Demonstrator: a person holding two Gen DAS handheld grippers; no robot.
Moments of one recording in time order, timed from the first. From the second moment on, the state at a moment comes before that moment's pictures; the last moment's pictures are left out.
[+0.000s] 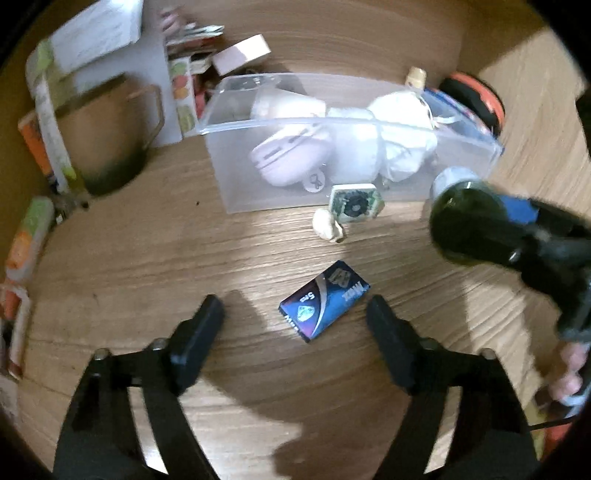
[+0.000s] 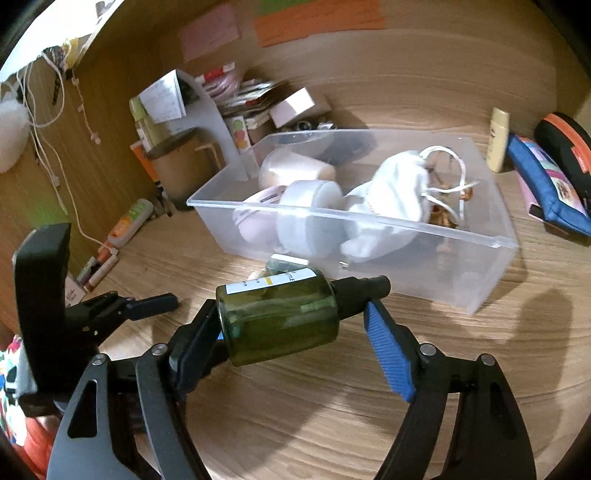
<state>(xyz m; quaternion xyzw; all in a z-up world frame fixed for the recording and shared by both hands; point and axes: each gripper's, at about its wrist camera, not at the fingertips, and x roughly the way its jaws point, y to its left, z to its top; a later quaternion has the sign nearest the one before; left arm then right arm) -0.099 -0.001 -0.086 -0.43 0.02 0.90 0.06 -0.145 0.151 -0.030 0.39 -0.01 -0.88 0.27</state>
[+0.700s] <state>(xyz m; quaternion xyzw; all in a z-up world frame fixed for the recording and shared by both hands) -0.094 0.002 -0.077 -0.42 -0.01 0.91 0.05 -0.146 0.185 -0.031 0.38 -0.04 -0.88 0.29</state>
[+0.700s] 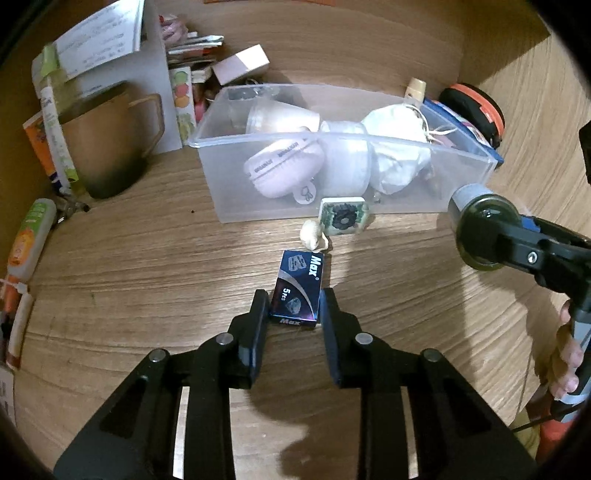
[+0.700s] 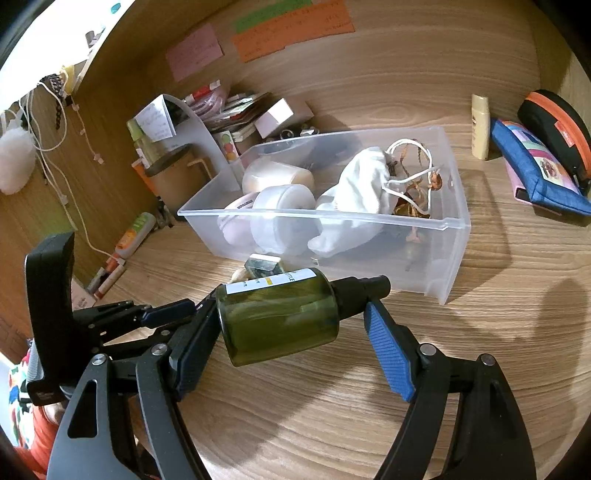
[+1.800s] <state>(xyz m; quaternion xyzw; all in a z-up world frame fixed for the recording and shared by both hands) -0.086 -0.005 0.009 -0.31 -0.01 0.95 0.06 -0.143 0.192 0.023 0.32 -0.02 -0.91 0.26</state>
